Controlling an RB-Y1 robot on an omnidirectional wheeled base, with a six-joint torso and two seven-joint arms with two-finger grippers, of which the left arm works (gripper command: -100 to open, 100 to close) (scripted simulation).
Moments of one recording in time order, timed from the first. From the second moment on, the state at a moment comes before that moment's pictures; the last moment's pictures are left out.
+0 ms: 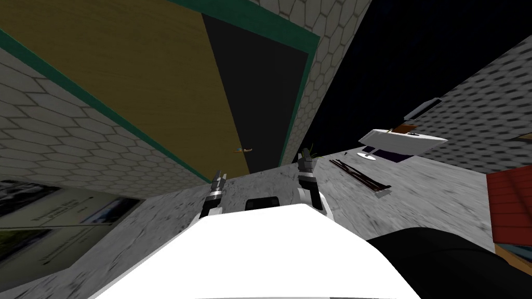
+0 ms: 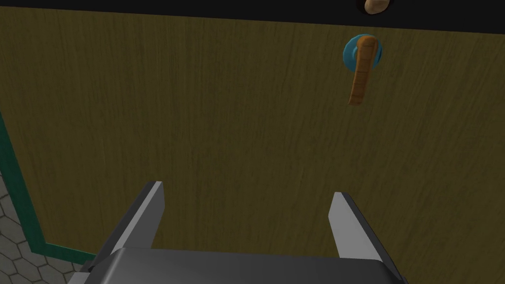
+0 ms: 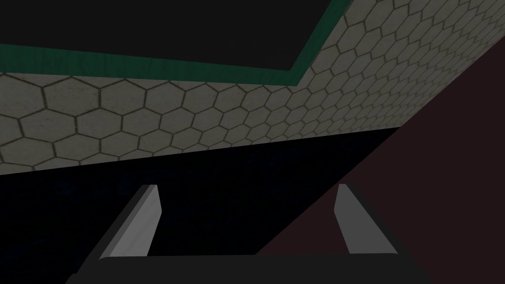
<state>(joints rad) 0.39 0.20 0.07 -1.46 0.06 -0.69 0.14</state>
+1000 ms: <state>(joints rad) 0.34 0.24 0.11 -1.23 0.09 -0.77 0.19</state>
